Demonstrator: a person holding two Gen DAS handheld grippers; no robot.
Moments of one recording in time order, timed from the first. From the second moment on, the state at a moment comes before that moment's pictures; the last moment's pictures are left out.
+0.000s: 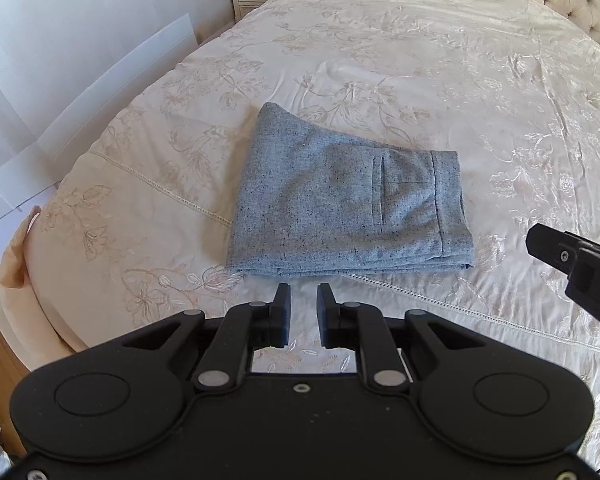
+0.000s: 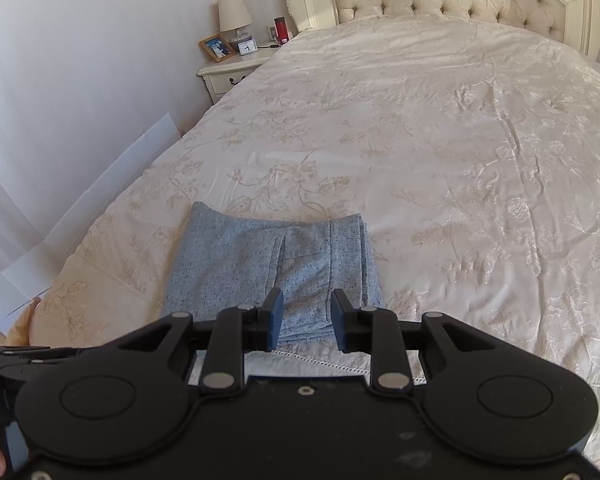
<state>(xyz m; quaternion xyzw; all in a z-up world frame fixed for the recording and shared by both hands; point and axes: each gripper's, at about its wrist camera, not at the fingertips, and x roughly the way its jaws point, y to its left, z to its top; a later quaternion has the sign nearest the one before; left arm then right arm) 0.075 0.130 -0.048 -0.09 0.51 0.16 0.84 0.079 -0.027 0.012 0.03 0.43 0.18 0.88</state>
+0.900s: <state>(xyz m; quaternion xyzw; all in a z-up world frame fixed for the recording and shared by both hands) 0.075 0.129 -0.051 -0.08 0.51 0.16 0.84 0.078 -0.028 0.007 0.02 0.44 0.18 0.88</state>
